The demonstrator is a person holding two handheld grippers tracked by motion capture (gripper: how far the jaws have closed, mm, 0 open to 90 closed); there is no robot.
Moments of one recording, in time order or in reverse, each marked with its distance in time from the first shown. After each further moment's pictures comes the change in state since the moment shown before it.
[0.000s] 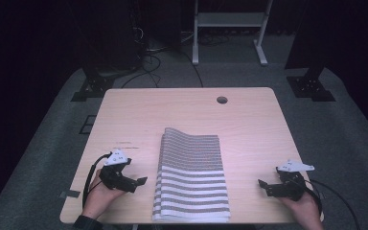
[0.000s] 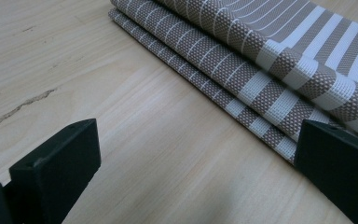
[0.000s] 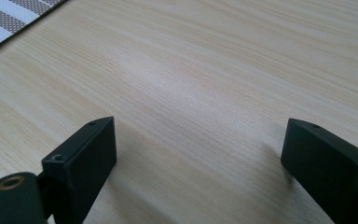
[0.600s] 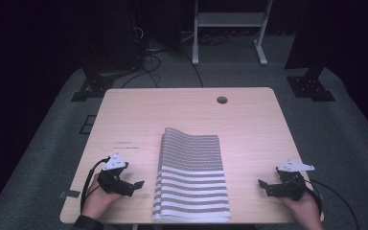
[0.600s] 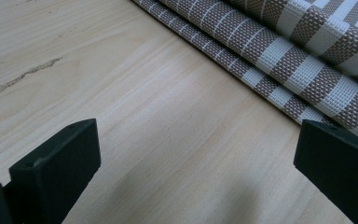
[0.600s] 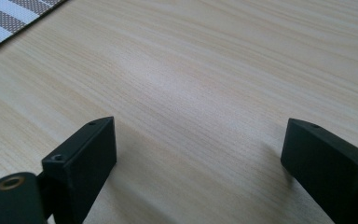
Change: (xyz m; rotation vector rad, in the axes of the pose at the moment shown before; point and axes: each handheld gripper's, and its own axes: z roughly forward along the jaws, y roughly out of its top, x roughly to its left) left arm 0.006 -0.020 0.002 0.022 0.023 0.004; right arm 0.000 0.000 0.000 0.000 0.000 0.000
